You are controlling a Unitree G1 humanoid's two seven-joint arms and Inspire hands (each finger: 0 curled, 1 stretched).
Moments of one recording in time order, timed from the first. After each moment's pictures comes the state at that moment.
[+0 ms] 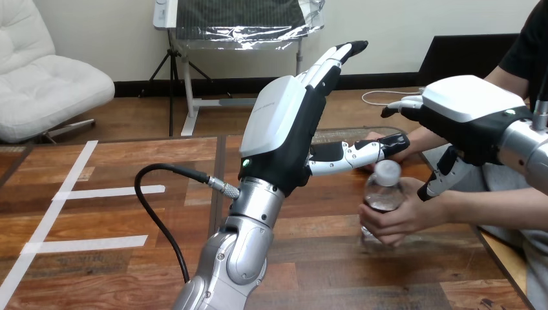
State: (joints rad) left arm -0.30 -0.01 -0.34 0.06 0.67 -0.14 0.18; right arm -0.46 -0.86 0.20 0.04 -0.68 -0.07 0.53
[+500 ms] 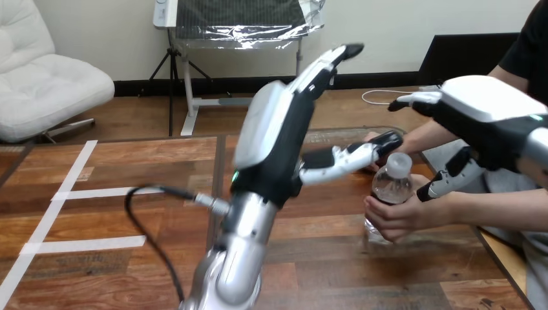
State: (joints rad) left arm -0.18 -0.01 -0.34 -0.03 0.57 -0.21 0.20; right arm -0.28 -0.85 0.05 -0.18 -0.55 0.03 0.53
